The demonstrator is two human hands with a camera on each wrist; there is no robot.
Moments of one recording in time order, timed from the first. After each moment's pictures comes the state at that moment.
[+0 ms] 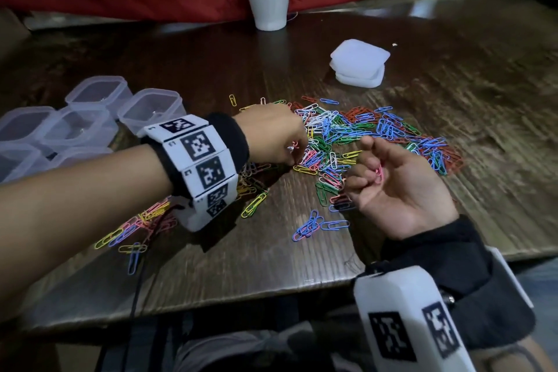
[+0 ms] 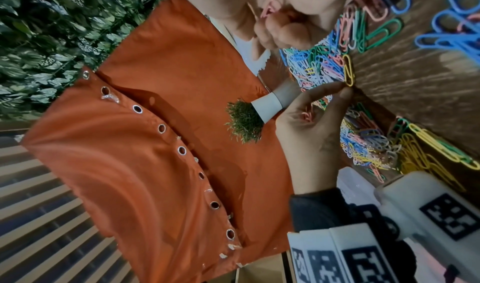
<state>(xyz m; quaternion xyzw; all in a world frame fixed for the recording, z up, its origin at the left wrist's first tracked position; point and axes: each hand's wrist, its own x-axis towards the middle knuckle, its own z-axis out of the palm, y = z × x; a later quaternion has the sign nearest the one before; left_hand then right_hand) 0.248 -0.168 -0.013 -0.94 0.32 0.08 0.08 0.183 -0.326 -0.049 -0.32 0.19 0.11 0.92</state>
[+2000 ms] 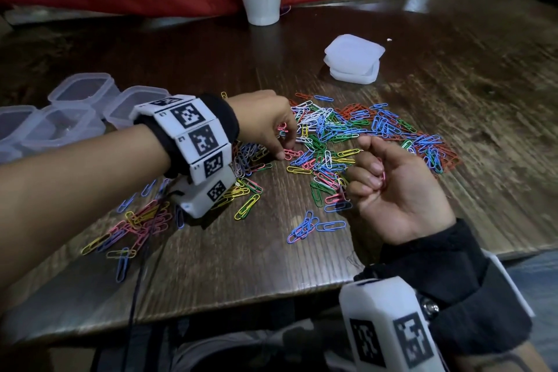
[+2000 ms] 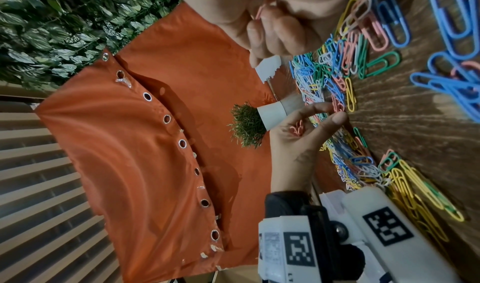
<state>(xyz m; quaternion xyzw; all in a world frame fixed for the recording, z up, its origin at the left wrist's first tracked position) 0.285 -0.160 -0.018 -0.93 0.33 0.15 0.00 0.181 -0.327 -0.048 -0.34 0.19 0.10 0.92</state>
